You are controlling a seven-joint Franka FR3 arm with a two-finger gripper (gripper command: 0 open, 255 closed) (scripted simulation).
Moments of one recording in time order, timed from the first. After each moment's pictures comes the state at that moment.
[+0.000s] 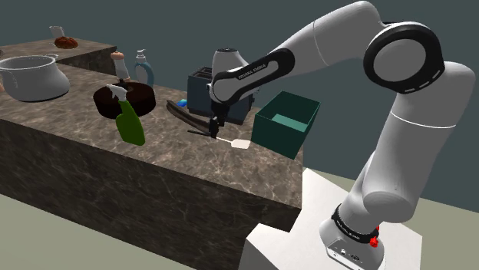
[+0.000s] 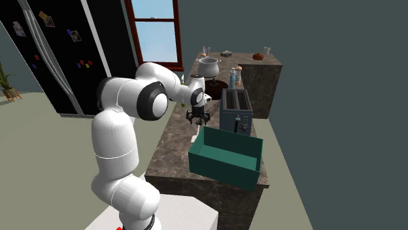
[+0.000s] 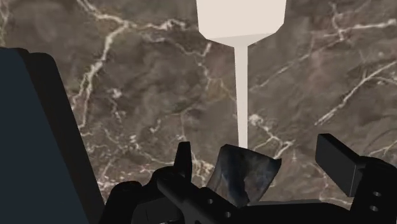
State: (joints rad) arm 0.11 0.17 0.02 -2.05 0.02 2.28 -0.33
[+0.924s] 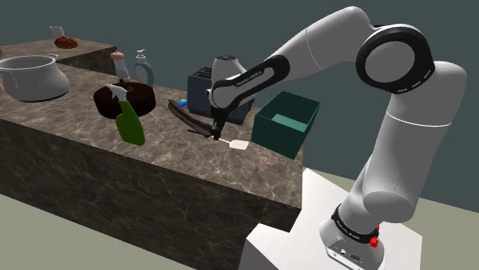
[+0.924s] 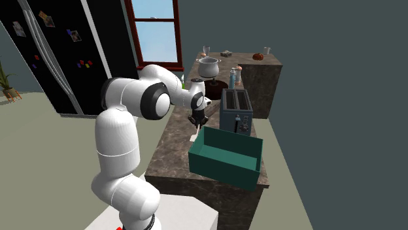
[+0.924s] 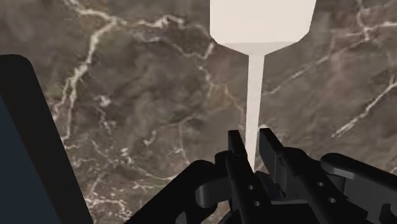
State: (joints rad) arm 0.11 0.21 0.02 -2.07 0.02 2.34 -0.33
